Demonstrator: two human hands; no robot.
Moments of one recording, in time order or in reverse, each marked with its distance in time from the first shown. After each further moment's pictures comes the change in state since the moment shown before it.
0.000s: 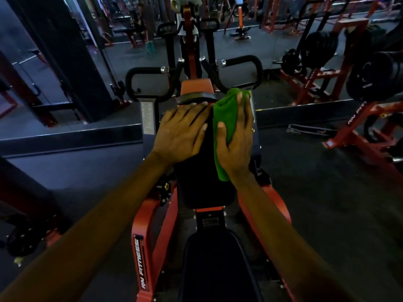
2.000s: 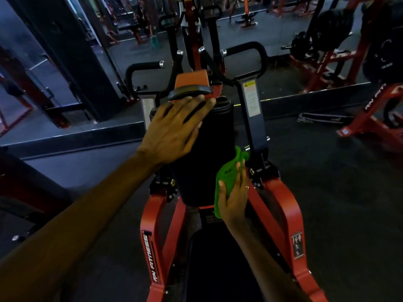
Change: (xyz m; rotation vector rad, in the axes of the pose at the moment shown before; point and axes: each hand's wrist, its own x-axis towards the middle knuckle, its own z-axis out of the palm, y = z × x) left_hand 0.006 0.000 -0.014 -0.028 -0.120 0.117; right_hand -0.152 0.072 0.004 -0.076 -0.036 0.163
